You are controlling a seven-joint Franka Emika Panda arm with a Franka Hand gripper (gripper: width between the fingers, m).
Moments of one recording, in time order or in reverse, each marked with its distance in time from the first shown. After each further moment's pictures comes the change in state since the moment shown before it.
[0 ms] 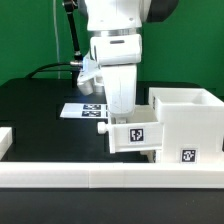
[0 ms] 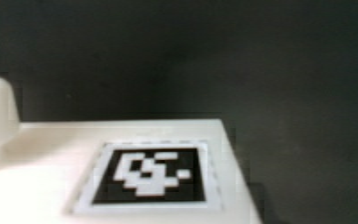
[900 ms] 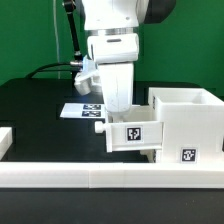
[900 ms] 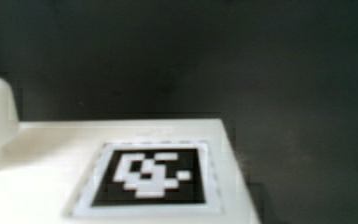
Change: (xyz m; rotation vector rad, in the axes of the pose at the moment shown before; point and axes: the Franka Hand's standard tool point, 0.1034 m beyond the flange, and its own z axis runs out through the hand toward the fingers) arm -0.007 0.002 -0.001 -0.025 0.000 -0.007
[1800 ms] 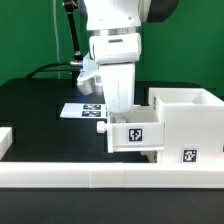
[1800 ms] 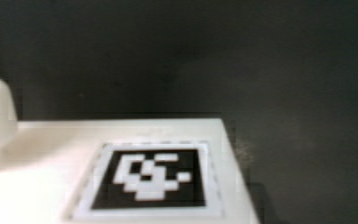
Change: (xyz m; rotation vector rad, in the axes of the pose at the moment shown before) arm 0.005 0.002 0.000 0.004 0.008 0.028
